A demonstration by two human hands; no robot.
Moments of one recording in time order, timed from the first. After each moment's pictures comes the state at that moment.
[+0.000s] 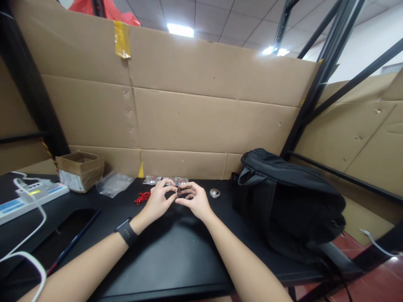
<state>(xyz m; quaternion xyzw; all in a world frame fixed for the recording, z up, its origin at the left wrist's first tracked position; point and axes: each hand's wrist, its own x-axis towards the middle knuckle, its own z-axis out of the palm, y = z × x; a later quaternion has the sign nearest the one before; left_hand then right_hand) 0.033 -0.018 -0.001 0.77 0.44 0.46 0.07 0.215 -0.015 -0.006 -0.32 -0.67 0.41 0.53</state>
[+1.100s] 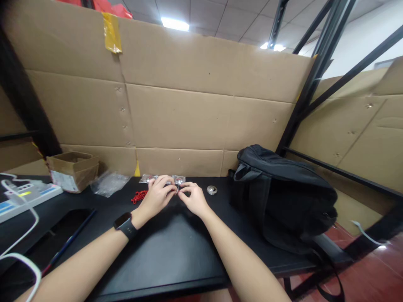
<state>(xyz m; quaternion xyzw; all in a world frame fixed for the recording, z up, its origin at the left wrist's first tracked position) 0.029 -0.016 0.002 0.84 0.37 0.38 -0.12 0.222 -0.013 -0.008 -0.44 -0.77 0.17 0.44</state>
